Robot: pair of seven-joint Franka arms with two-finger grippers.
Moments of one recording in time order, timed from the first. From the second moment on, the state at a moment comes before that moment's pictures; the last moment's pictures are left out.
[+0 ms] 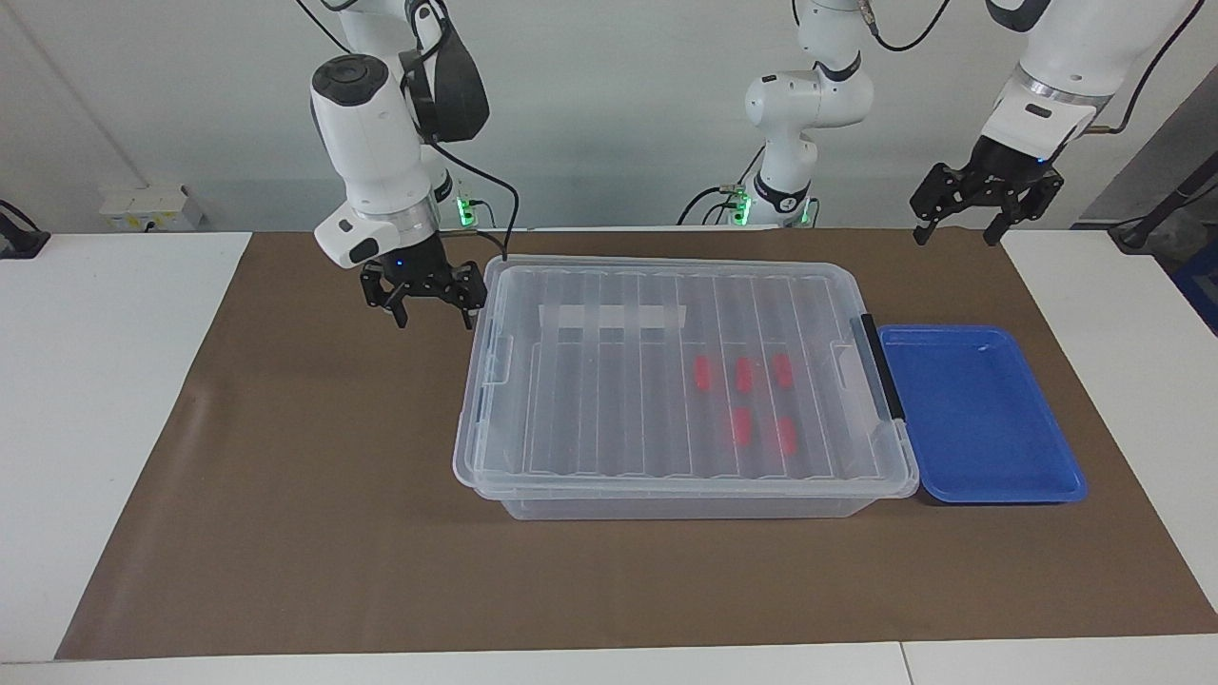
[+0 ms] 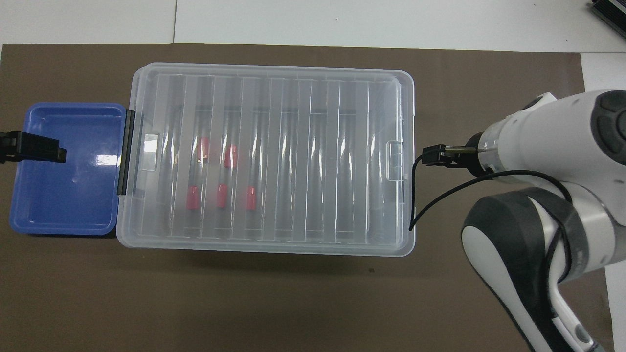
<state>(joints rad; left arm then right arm) -0.02 -0.06 -0.03 -1.57 -0.04 1.57 0.02 0.17 0.03 0.10 -1.87 0.00 2.00 0.35</state>
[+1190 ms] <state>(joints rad) -0.02 -0.06 -0.03 -1.57 -0.04 1.57 0.02 0.19 0.09 0.10 -1.87 0.00 1.96 0.21</state>
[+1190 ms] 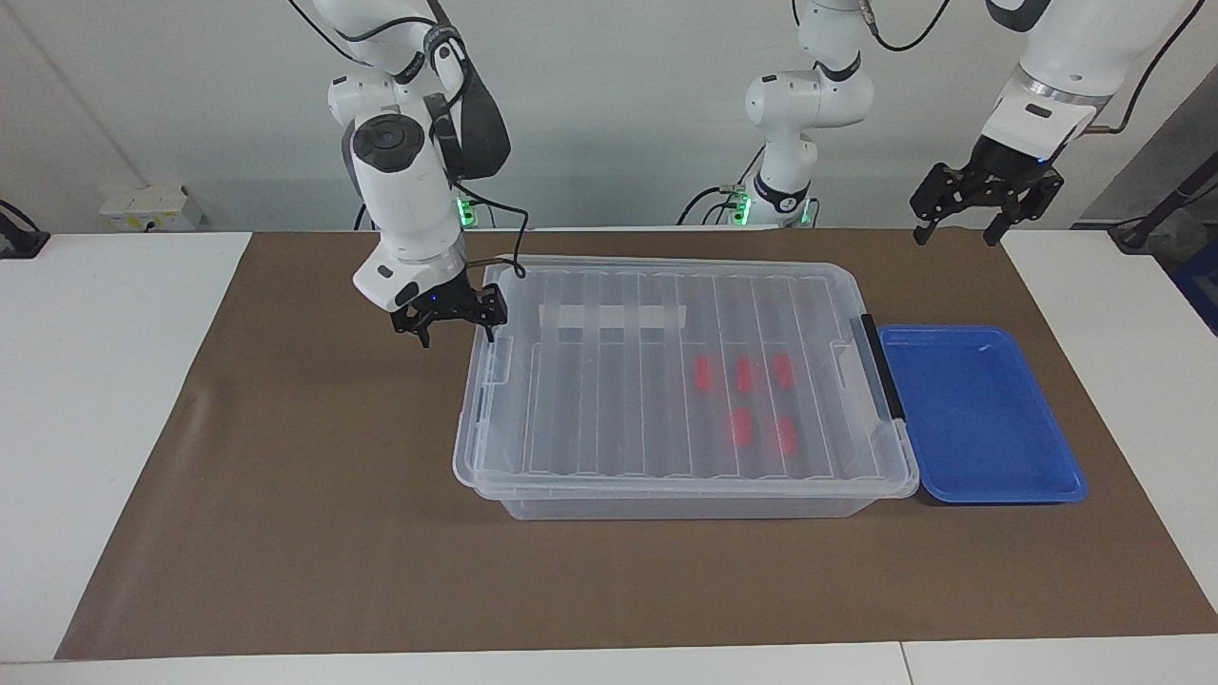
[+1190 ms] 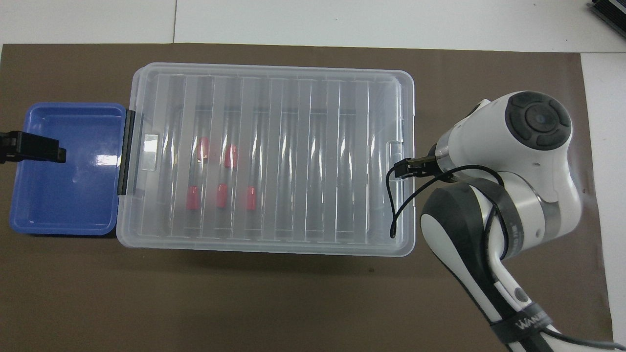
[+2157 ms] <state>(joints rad) -0.02 -0.06 -0.03 -1.57 -0.04 1.57 0.02 0.02 0.09 0.09 -1.88 0.00 1.96 -0.08</state>
